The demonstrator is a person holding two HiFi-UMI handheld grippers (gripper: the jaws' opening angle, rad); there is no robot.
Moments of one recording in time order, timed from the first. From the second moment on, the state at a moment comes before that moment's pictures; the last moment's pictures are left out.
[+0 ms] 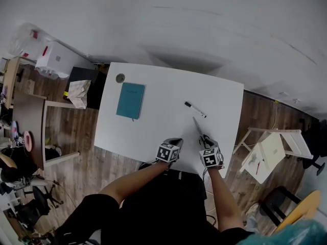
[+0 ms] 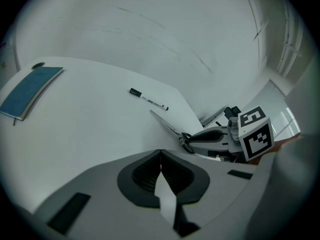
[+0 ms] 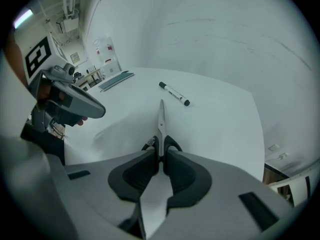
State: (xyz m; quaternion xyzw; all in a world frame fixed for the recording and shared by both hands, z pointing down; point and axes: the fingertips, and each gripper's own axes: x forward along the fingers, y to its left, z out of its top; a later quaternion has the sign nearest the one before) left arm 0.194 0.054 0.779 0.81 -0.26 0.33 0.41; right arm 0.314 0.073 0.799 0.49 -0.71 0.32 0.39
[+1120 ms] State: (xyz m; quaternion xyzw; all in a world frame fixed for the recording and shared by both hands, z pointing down) left arm -0.029 -0.043 0.759 0.79 -0.33 0.28 0.43; right arm 0.073 -0.061 0.785 0.57 -0.63 0.47 0.22
